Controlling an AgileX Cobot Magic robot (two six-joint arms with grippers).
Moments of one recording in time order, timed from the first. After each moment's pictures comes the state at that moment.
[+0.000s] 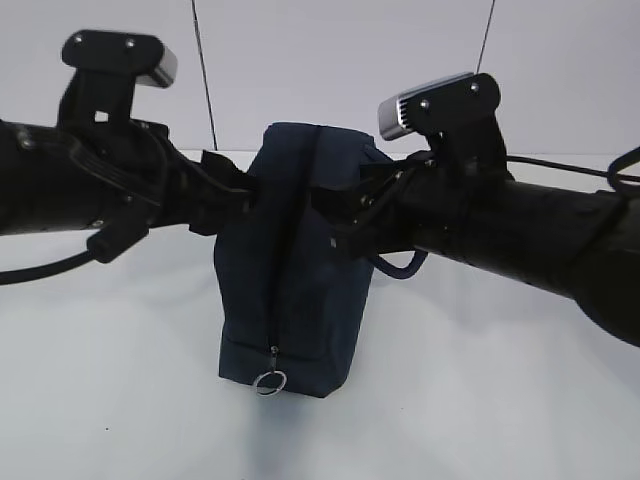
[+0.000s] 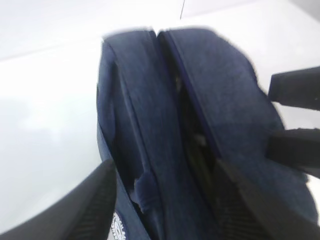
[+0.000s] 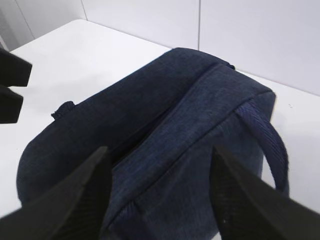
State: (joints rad) left arm -0.70 1.46 -0.80 -1.00 -0.07 0.81; right arm 0.58 1.59 -0.75 -0.15 -0.46 0.14
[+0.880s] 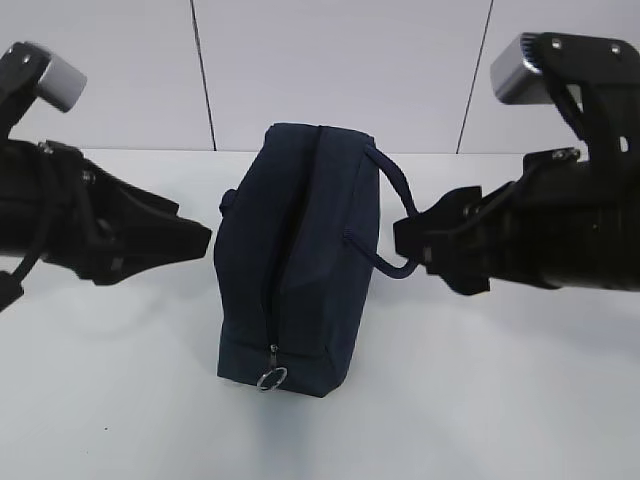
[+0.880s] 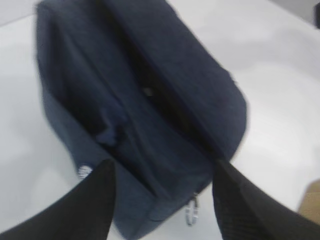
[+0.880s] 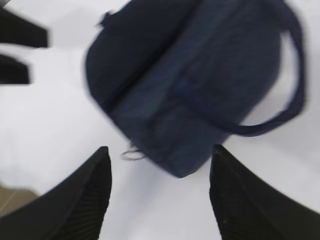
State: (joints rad) left arm -0.34 1.34 -0.71 -1.38 0.59 1.51; right arm 0.67 1.18 -0.75 -0.11 0.27 0.36
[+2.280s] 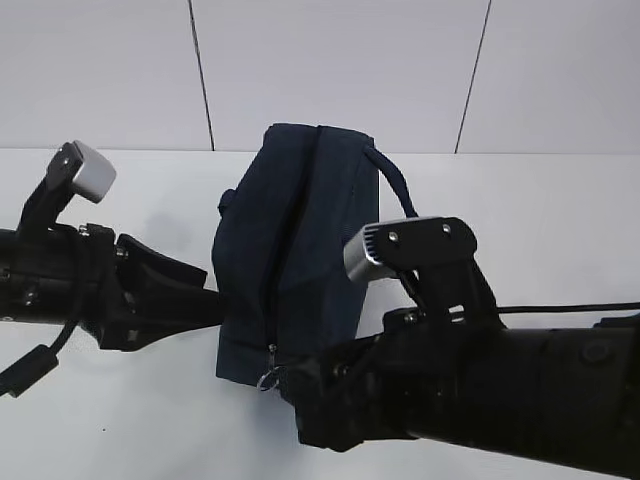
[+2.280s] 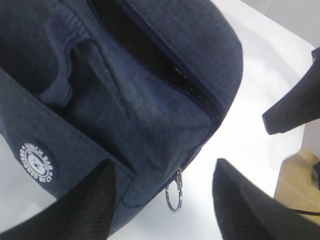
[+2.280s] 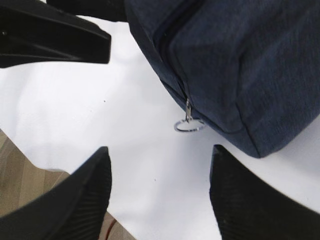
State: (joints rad) left arm -0.26 1.58 -0.61 -1.69 0.82 1.97; right arm 0.89 1.45 -0.61 -0.03 -0.11 0.46
